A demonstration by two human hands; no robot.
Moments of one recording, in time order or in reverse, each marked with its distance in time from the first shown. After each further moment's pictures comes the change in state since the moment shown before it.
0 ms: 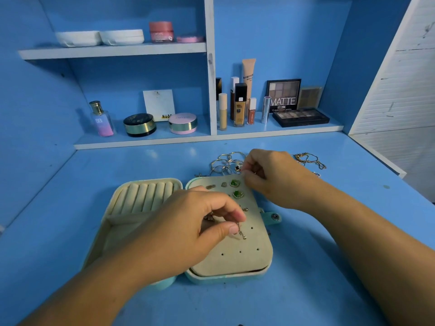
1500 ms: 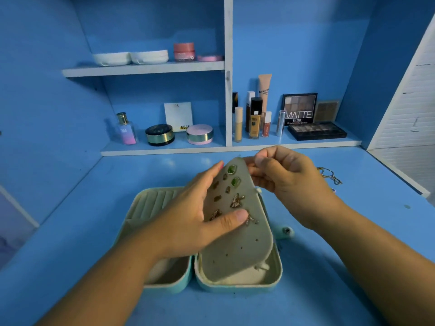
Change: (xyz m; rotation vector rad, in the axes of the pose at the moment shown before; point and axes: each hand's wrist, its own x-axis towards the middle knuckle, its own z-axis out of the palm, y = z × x) left_hand 0.012 -0.021 -0.007 -0.335 -0.007 -0.208; right_hand -0.008 -0.030 -0.001 1.129 0.130 0.081
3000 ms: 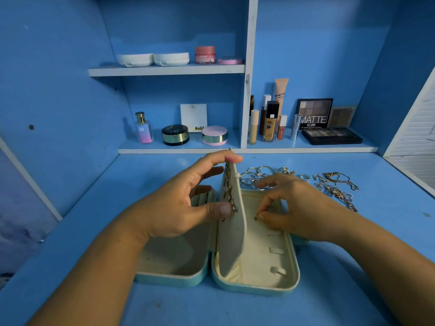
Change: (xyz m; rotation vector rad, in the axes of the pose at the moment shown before) left_hand -0.006 -0.007 -0.047 -0.026 -0.092 0.291; right_hand 0.002 0.021 -0.014 -1.266 -0.385 -0.169
